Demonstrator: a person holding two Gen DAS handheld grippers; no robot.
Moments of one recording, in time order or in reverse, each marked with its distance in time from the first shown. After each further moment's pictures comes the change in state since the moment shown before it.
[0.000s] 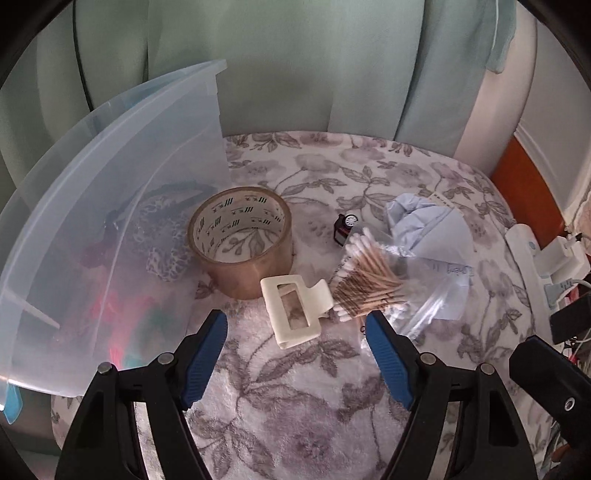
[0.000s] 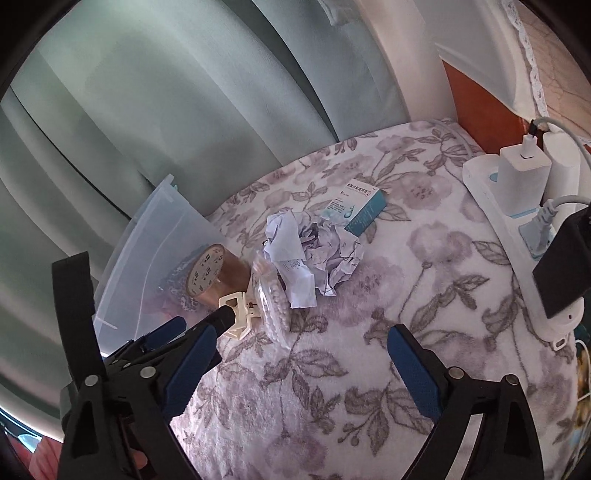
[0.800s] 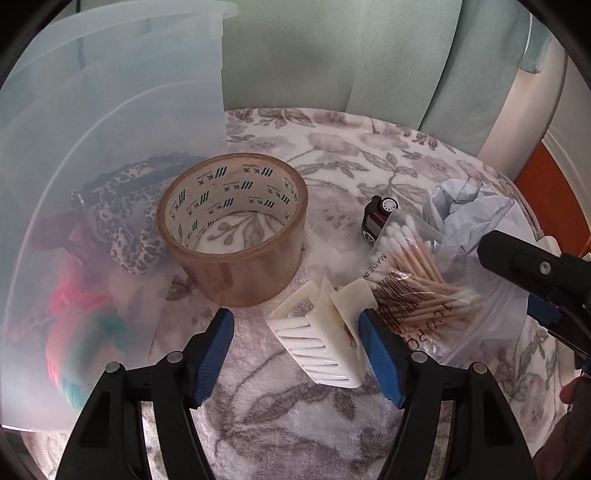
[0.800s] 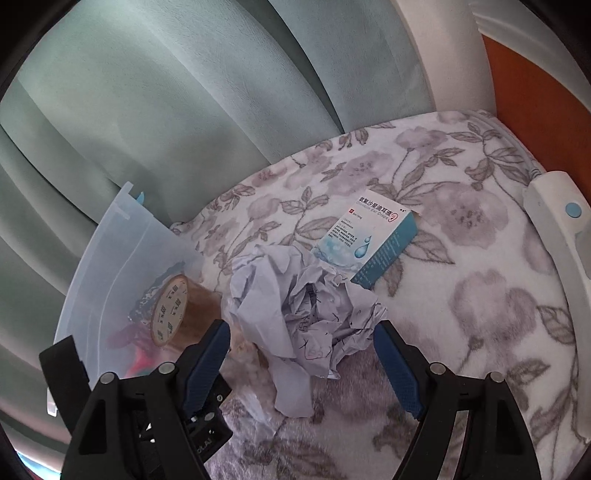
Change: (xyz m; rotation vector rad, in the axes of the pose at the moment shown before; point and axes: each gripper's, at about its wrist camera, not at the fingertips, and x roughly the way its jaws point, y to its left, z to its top) left arm 0.047 0.006 0.000 -0.081 0.012 -0.041; right arm 0.083 -0.009 0.047 0.005 0.031 -0.001
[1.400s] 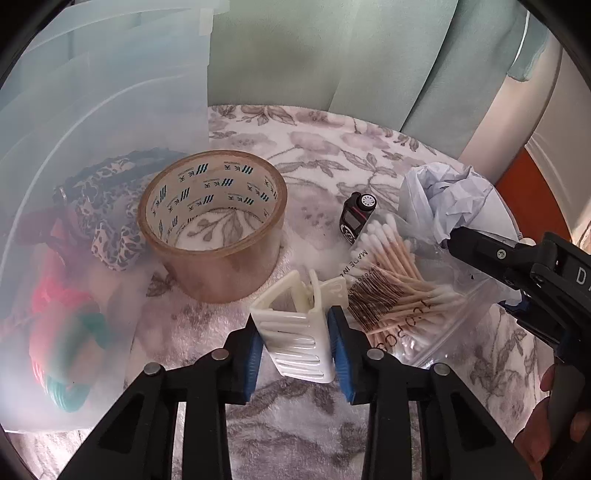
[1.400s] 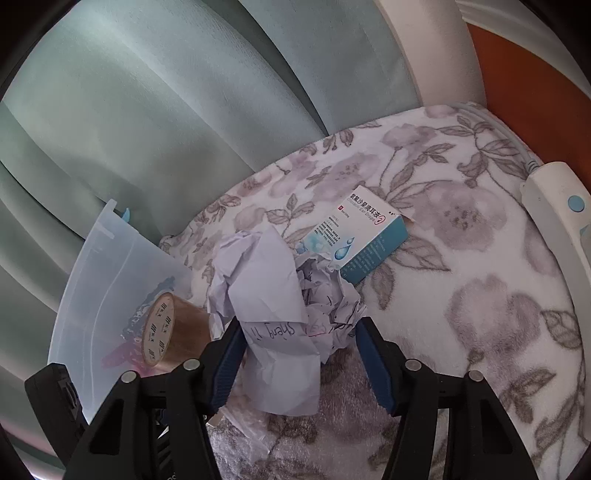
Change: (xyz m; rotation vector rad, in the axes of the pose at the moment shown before) left arm -0.004 0.001 0.001 -0.007 0.018 -0.090; right arm 0.005 -0.008 0.006 0.052 -0.020 -0.005
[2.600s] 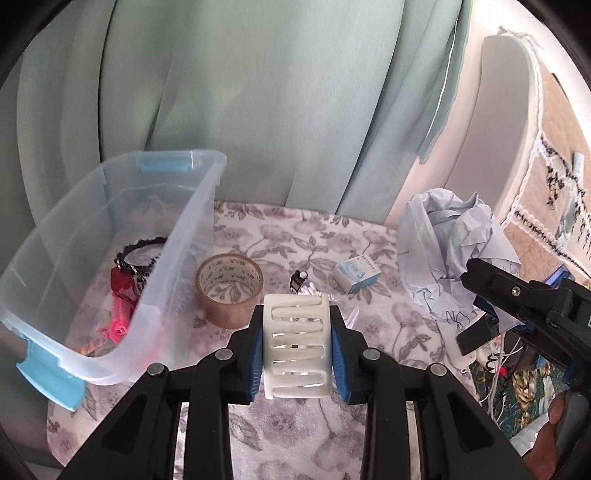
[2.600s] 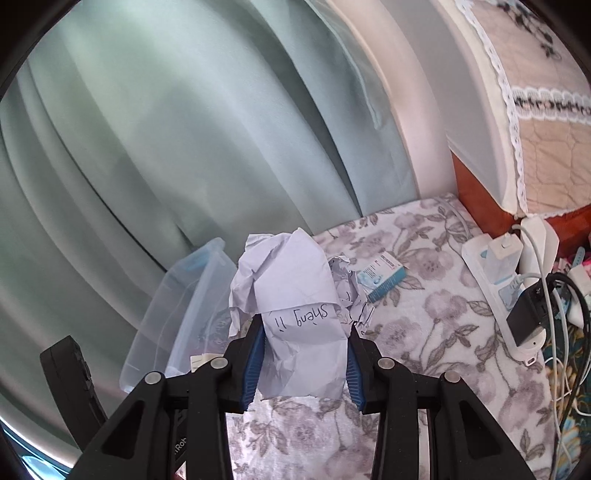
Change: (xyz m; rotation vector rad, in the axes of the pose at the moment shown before) left arm -0.161 0.014 0.009 0.068 -0.241 -0.134; right arm -0.175 0.093 -0.045 -0.070 -0.240 -0.002
